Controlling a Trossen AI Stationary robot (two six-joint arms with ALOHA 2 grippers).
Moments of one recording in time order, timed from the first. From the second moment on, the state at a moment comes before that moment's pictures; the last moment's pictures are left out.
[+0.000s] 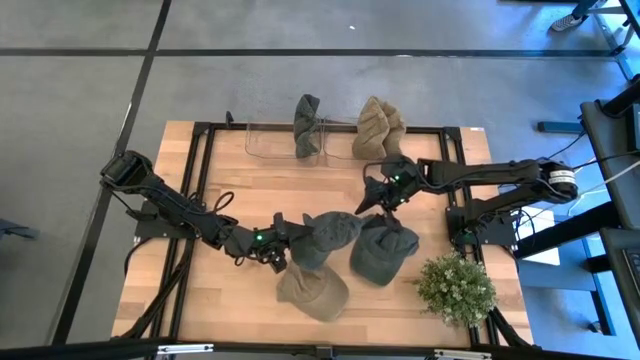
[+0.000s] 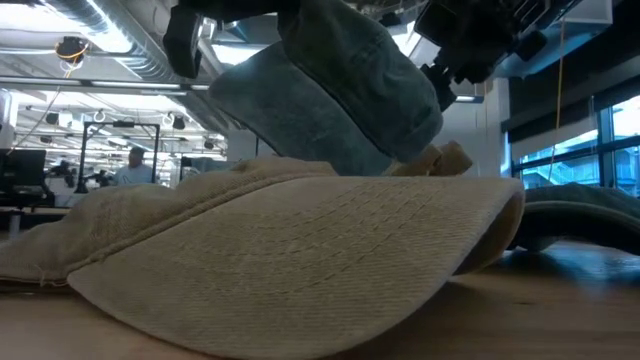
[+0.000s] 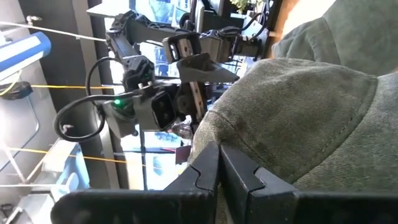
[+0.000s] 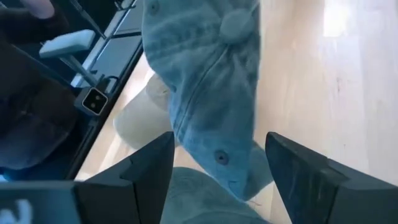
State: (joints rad) left arm -0.47 1.44 0.70 0.63 -0.77 1.37; right arm -0.15 1.27 0.80 -0.21 -0.56 -0.02
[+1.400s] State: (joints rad) left arm -0.41 1.44 0.68 0.62 -0.79 0.93; right arm -0.09 1.34 1.03 -0.54 -0.20 -0.11
